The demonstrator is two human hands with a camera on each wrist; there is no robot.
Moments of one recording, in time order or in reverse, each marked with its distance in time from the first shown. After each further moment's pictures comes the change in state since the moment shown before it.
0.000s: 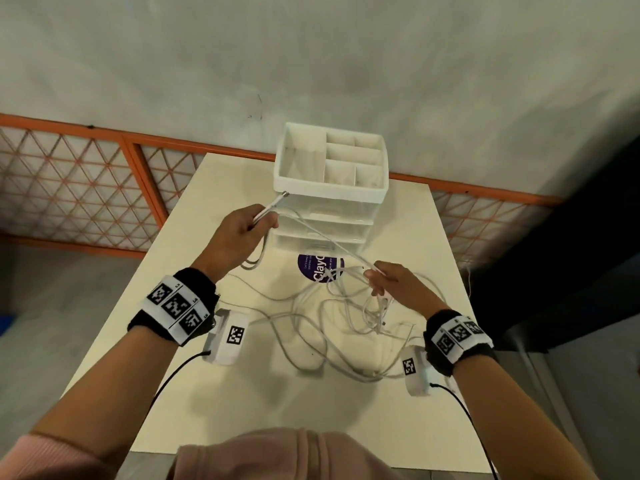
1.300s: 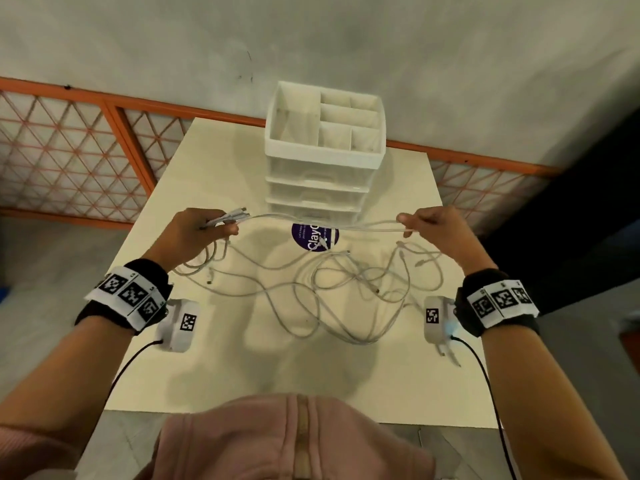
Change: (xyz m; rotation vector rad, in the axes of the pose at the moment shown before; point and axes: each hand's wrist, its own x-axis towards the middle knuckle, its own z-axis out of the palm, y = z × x) left_hand -0.041 -0.072 -0.020 0.223 -0.172 -0.140; right_hand -0.039 -0.006 -0.054 0.015 0.244 0.097
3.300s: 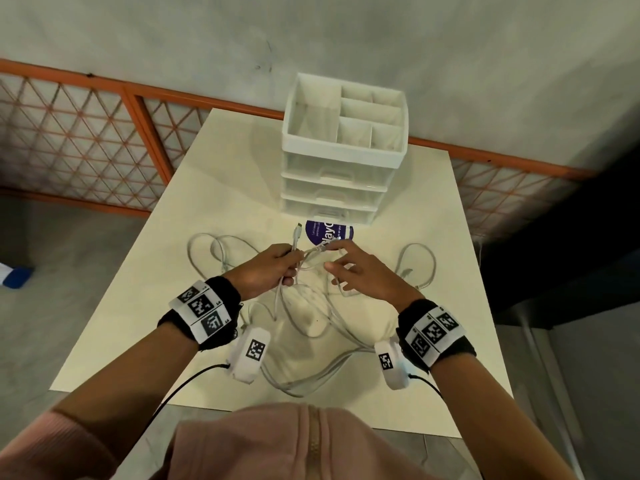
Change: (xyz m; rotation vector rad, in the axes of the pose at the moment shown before) left_hand -0.001 0.049 0.075 -0.720 -0.341 -0.294; right_hand -0.010 -0.045 0.115 0.131 -0.471 -0.025
